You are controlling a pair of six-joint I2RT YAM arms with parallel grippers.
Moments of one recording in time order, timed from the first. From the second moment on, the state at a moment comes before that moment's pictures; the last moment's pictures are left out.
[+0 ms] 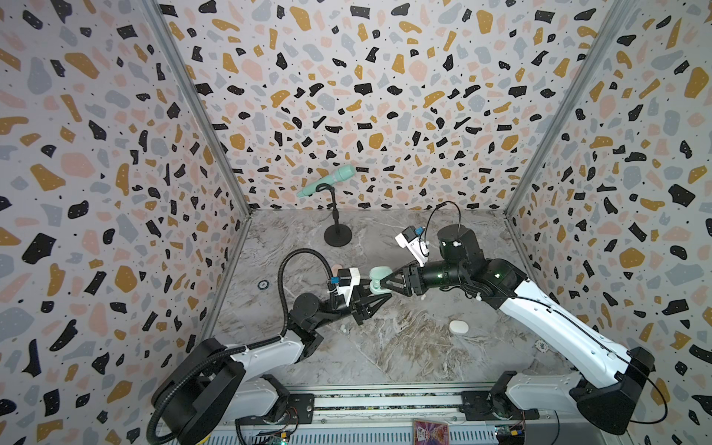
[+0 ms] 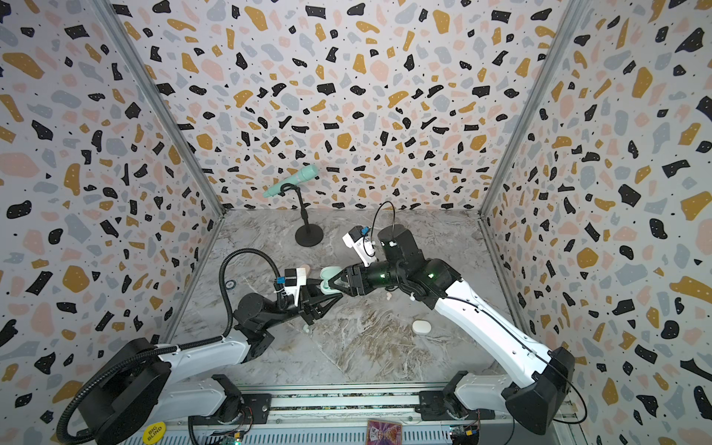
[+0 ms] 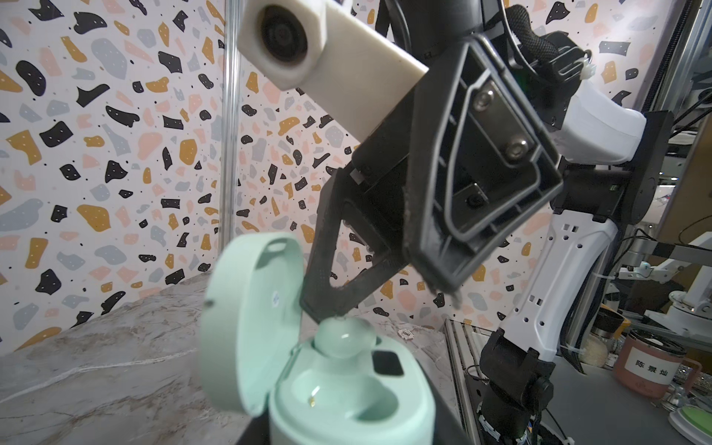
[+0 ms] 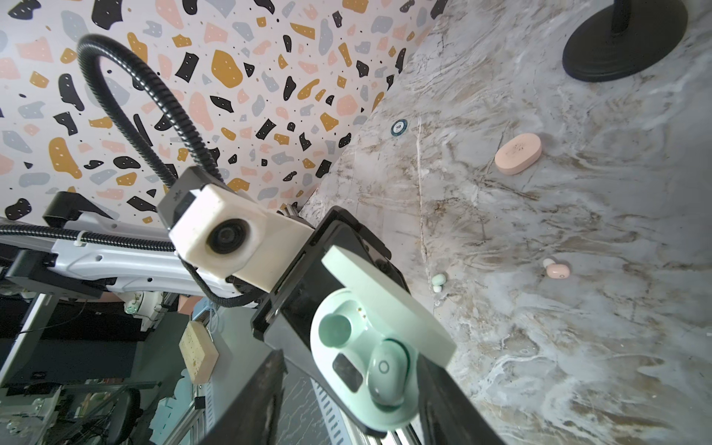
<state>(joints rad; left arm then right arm) -0.67 1.24 0.36 1.20 0.62 -0.32 0.76 1.26 1.32 -0.61 -0.60 0.43</state>
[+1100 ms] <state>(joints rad) -0.23 1.03 0.41 0.89 0.57 -0.28 1.04 1.66 1.10 -0.46 -0.20 0.59</state>
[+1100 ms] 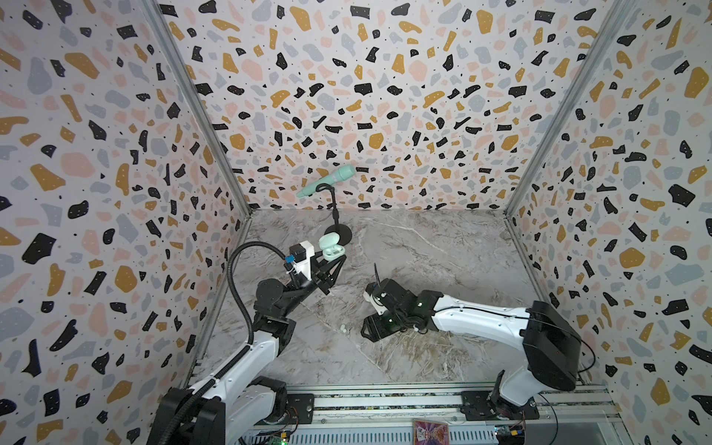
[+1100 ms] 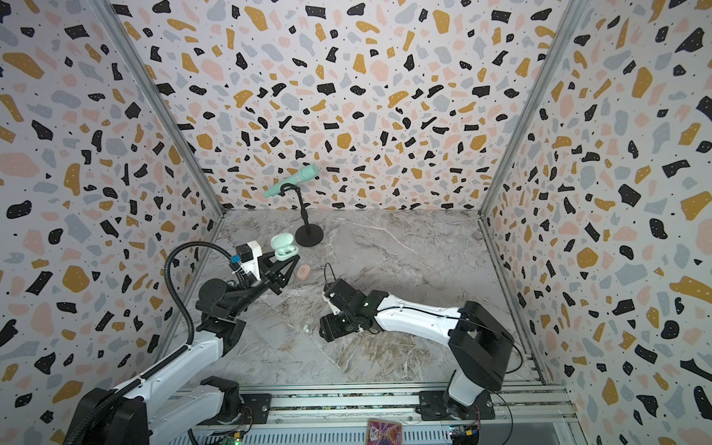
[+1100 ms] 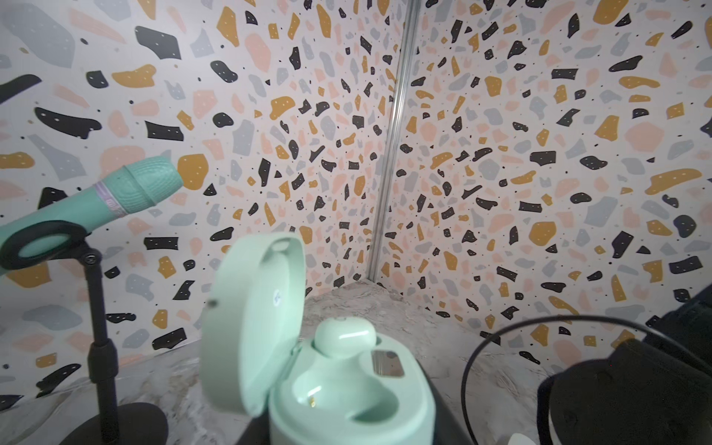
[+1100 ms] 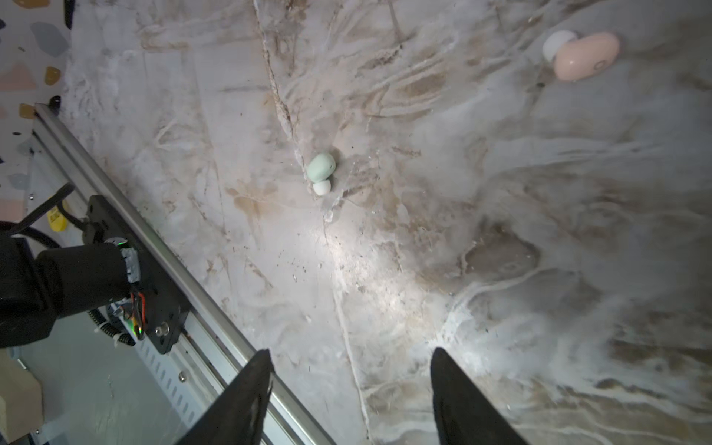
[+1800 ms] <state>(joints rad) -0.15 1.06 0.45 0.88 0.58 -0.26 1.14 2.05 1.52 -0.64 -0.03 0.88</state>
